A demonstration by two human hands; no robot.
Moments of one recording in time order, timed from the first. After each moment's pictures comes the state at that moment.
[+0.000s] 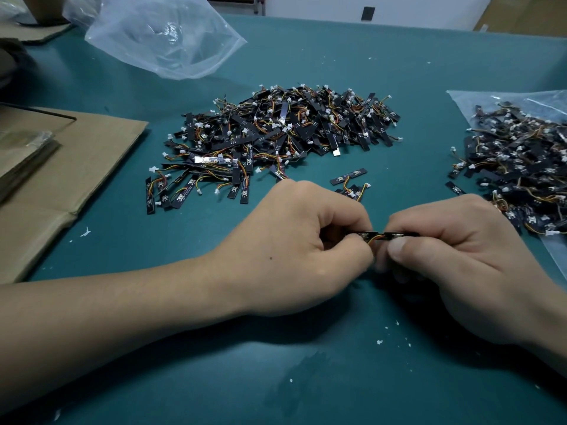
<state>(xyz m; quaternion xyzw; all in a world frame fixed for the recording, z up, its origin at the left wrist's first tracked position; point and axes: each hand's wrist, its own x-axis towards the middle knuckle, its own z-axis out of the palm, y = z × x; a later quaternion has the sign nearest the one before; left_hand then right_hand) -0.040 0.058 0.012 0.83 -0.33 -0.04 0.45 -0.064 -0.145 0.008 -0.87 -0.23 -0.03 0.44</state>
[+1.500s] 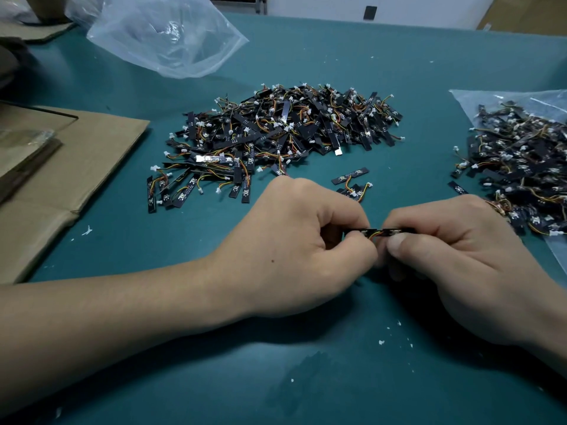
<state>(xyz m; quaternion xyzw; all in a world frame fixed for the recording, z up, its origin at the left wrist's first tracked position) -0.042 0.057 0.011 0.83 -0.31 0.01 0.46 -0.065 -0.142 0.010 -0.88 -0.22 -0.03 0.42</state>
